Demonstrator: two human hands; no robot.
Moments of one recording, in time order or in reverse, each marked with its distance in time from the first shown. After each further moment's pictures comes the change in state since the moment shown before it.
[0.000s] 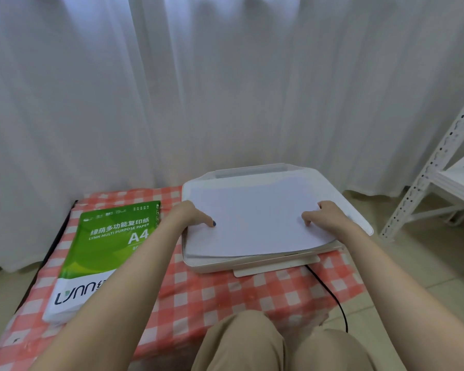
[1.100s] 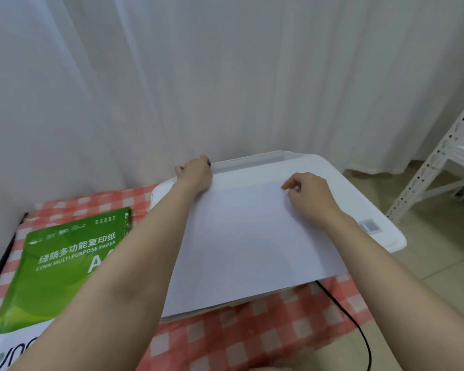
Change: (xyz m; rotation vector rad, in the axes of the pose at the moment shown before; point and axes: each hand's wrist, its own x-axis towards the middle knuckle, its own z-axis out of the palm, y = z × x) left_hand 0.160 0.092 0.023 0.228 0.290 0.329; right_hand 0.095 -0.019 0.035 -0.258 0.232 -0.324
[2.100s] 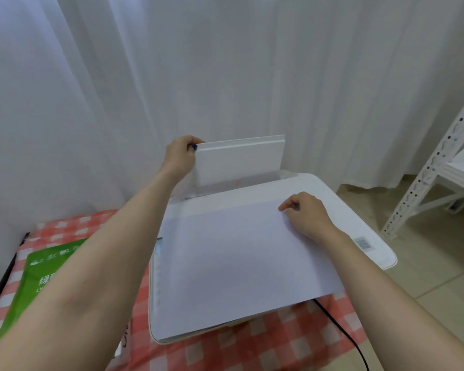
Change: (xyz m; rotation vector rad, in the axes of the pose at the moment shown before) left_hand 0.010 0.009 -0.077 -0.508 0.260 0.174; right_hand 0.003 0.005 -0.007 0.131 -0.048 0.047
